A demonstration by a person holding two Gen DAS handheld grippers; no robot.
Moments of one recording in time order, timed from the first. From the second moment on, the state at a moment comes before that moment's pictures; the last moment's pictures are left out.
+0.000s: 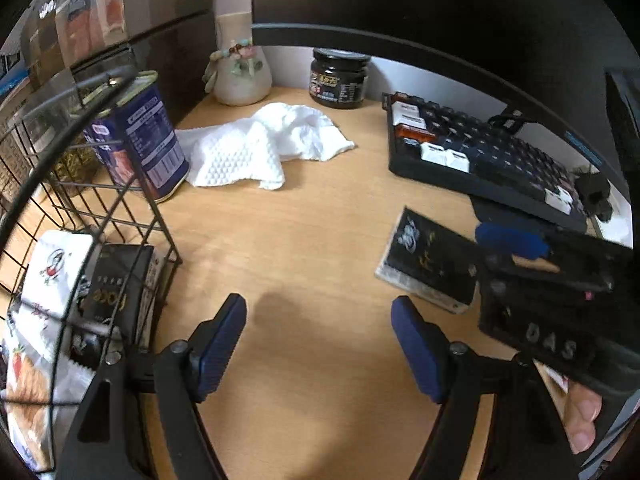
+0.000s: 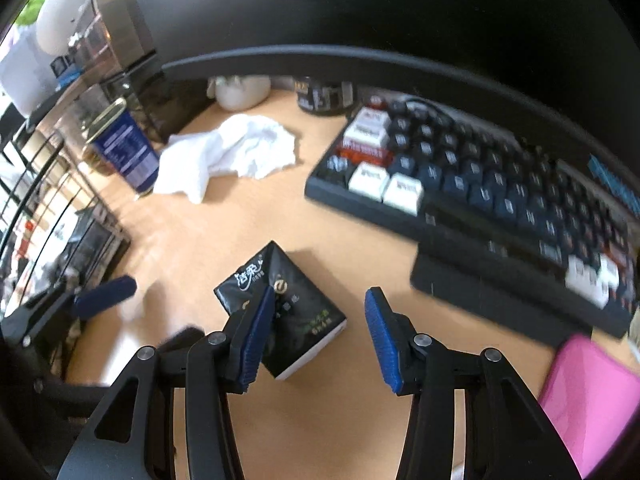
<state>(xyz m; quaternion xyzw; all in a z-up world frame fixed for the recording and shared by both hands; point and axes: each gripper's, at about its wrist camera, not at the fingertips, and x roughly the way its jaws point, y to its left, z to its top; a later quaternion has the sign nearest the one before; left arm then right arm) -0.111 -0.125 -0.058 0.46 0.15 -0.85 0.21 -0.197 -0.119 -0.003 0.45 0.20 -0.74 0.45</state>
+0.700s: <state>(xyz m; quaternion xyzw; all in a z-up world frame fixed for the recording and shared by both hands) -0.109 -0.115 -0.069 0.48 0.12 -0.84 0.20 -0.200 -0.081 0.001 0.43 0.23 -0.75 0.45</state>
